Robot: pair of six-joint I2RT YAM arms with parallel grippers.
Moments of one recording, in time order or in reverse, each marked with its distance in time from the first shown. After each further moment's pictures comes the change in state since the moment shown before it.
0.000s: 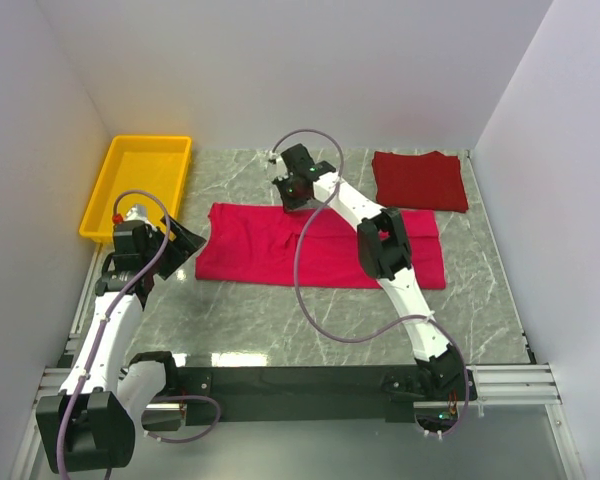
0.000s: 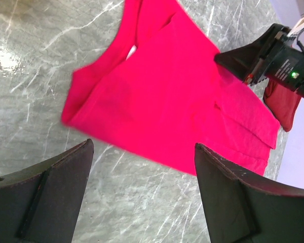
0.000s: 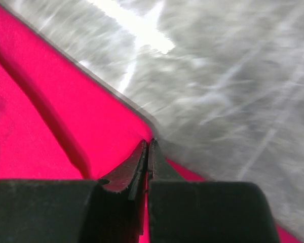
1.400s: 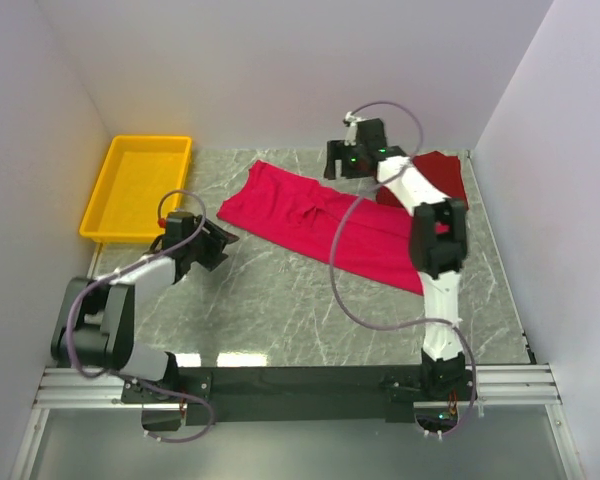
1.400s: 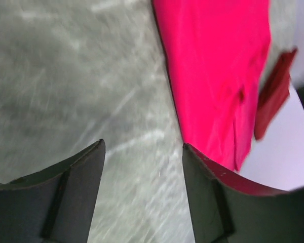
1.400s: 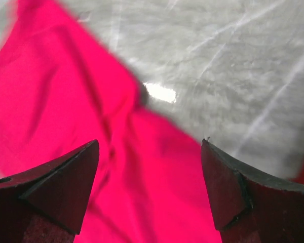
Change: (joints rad) left arm -0.206 0.483 -0.033 0.433 -0.016 -0.361; right arm -0.280 -0.240 -0.280 0.245 -0.017 0.167
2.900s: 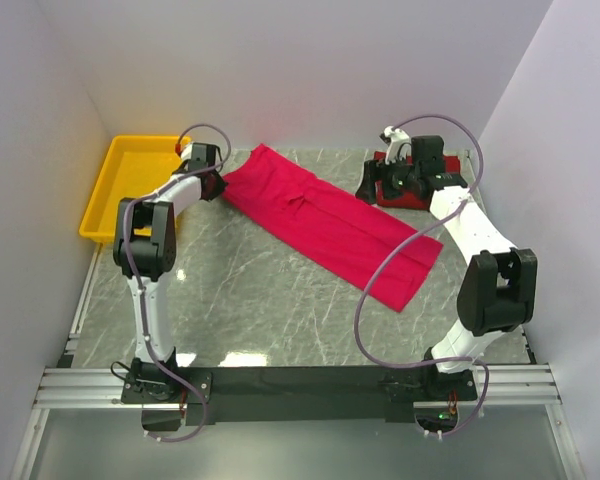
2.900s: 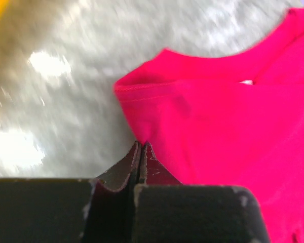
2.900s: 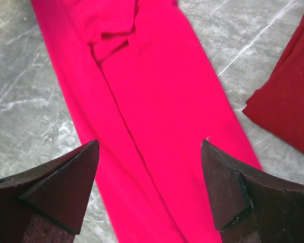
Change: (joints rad) left arm -0.013 0.751 0.974 -0.323 -0.414 0.356; right arm -0.164 -0.702 -0.705 0.076 -0.311 -0.267
